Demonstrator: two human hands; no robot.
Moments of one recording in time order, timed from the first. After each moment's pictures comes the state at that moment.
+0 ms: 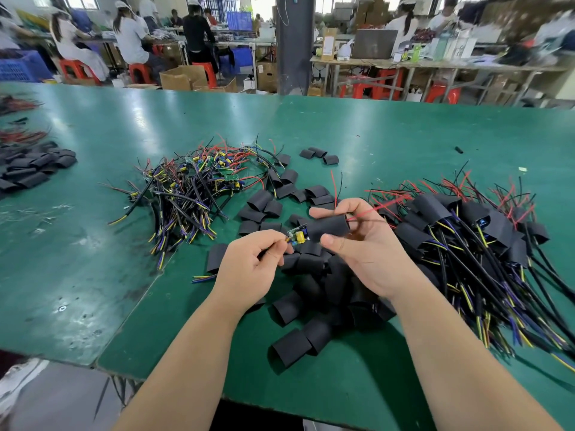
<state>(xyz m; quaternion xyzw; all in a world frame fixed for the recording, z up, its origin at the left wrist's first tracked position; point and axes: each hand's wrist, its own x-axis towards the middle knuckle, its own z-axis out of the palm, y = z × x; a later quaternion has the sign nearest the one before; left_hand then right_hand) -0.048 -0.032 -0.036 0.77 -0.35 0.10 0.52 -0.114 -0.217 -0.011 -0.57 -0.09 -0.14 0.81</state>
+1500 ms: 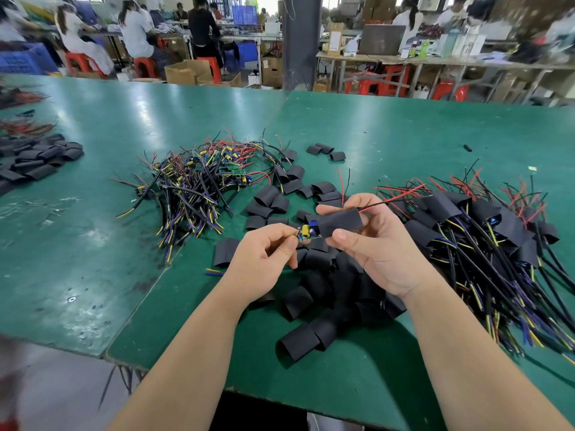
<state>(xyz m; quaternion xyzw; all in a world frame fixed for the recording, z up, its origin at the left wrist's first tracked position) -0.053 -0.031 -0.022 0.75 -0.35 -0.03 0.56 -0.122 -0.214 0.000 -0.58 -0.09 -0.11 0.80</state>
